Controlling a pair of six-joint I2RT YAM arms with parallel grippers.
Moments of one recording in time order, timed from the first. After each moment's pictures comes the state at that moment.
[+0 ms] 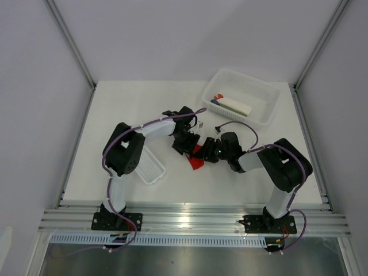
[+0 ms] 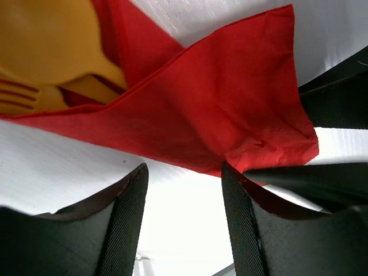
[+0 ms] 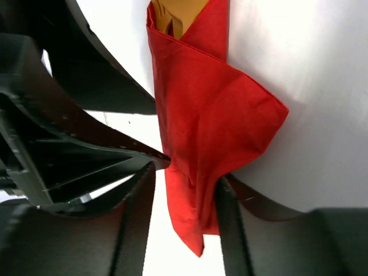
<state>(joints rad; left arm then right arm) -0.63 2.07 1.51 -0.77 0.27 -0.10 0.55 1.79 0.62 0.62 -0.41 0.83</state>
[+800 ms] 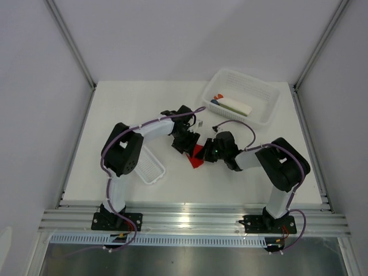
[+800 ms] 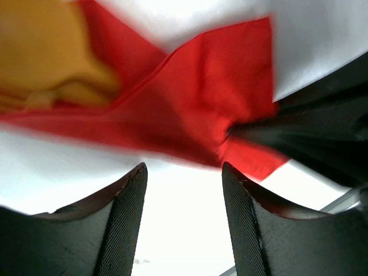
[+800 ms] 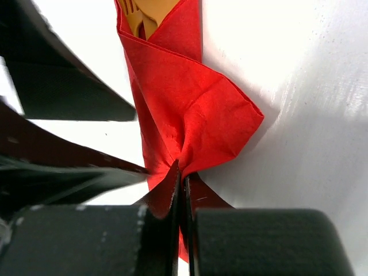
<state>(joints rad) -0.62 2.07 1.52 -0.75 0.29 -0.09 0.59 1.81 0.68 0.53 -0.30 0.79</state>
